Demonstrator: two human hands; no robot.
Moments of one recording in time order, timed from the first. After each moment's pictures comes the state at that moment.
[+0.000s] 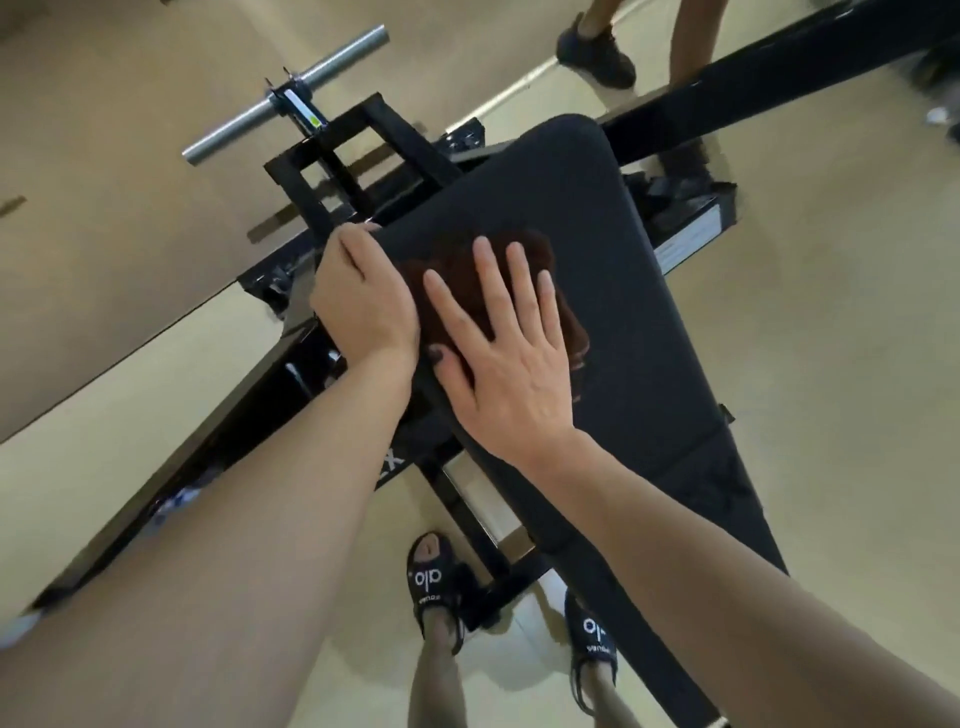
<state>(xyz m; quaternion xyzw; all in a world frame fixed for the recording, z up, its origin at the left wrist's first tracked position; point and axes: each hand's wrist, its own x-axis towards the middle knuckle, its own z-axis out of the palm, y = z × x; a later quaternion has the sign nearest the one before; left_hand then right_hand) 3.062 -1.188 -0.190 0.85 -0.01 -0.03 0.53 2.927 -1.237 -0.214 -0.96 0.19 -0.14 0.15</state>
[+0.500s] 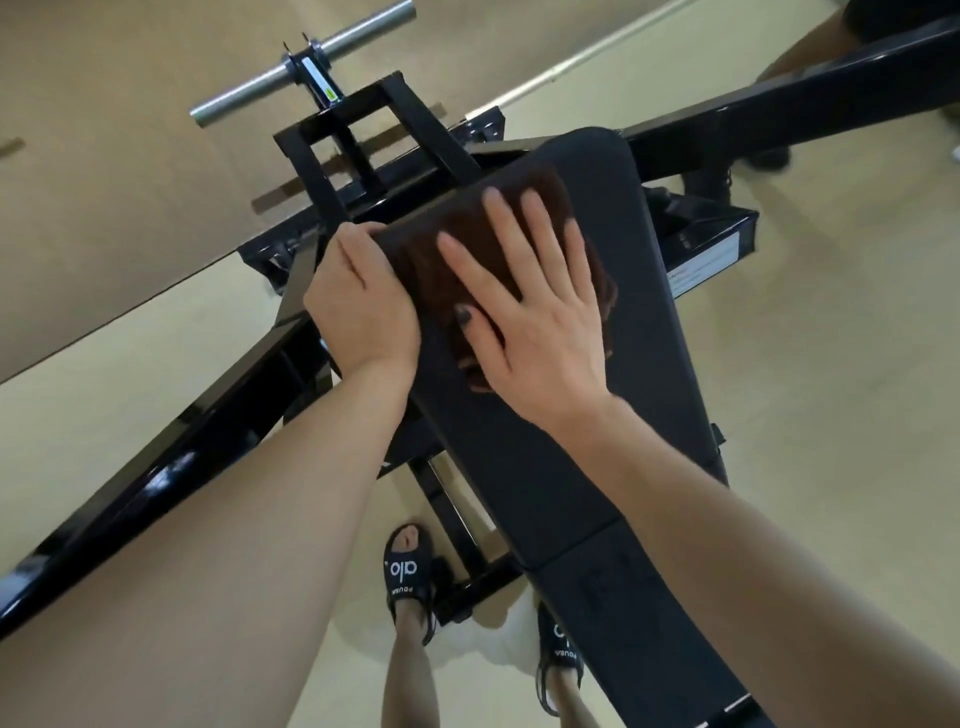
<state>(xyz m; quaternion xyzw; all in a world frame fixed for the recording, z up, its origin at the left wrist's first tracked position) 3.061 -1.190 -0.197 0.85 0.01 -0.01 0.52 2.945 -1.294 -0.210 -0.97 0.12 -0.18 0.13</state>
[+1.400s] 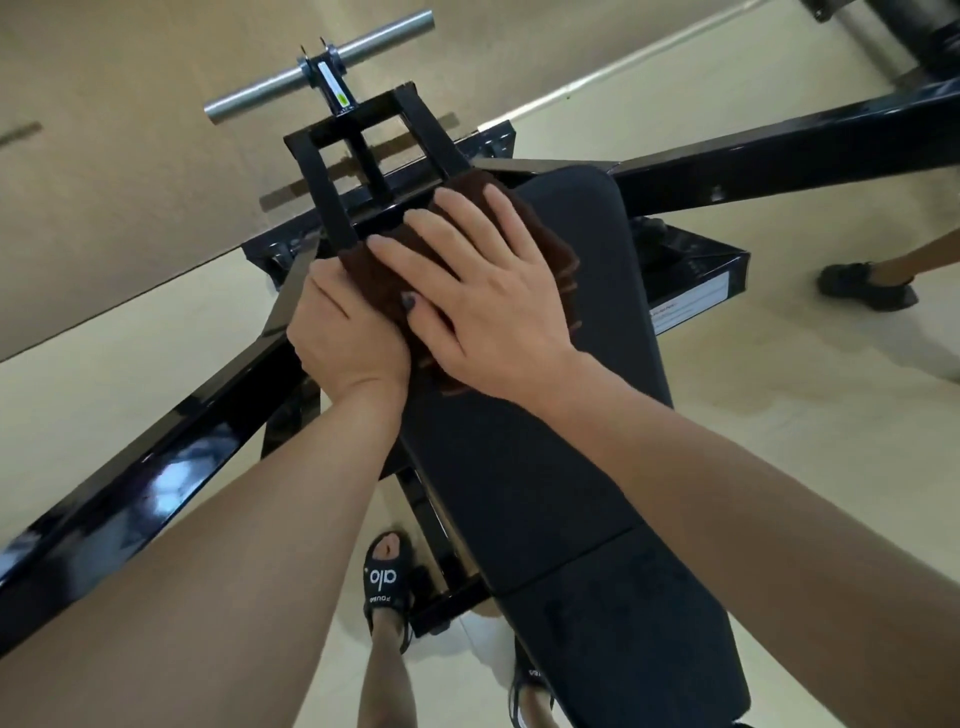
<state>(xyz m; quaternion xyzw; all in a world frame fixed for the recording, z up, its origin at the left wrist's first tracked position) 3.053 -1.201 -0.197 0.88 0.10 0.06 0.45 2.998 -1.316 -0.188 -0.97 -0.01 -0.20 0.11</state>
